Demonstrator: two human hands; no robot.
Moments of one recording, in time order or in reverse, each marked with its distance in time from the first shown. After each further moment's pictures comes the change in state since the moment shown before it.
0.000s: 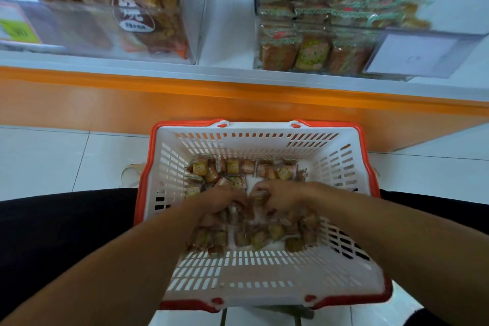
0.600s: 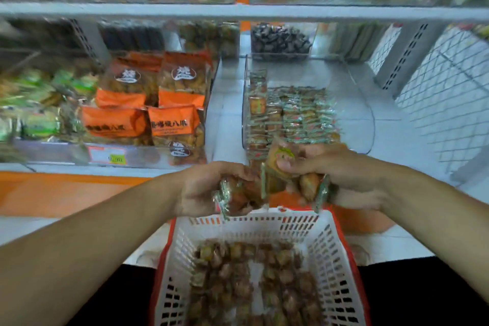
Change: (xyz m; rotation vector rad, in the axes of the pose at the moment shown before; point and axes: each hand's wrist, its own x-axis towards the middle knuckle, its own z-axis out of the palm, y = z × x) left_hand -0.234 0.196 -0.039 -0.466 -0.335 0.424; right_hand -0.272 -0.149 -0.092 0.838 0.261 -0.484
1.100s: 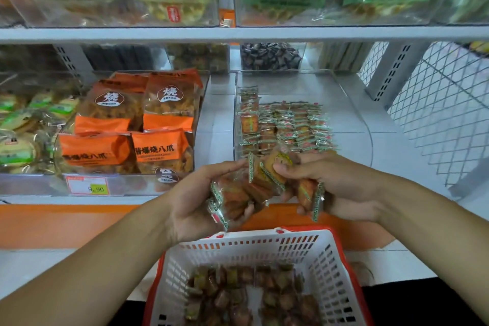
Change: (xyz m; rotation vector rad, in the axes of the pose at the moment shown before) left_hand -0.004 0.028 0.016 -0.294 -0.051 0.030; right_hand 0.014 -0.017 -0.012 -0.015 0.089 -0.021
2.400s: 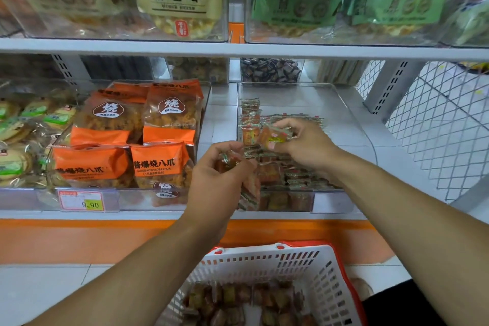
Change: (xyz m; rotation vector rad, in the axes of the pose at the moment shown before) left_hand 0.031 -0.002 0.012 0.446 0.539 0.857; right_hand 0.094 -0.036 -0.028 -0.659 0.520 -0.370
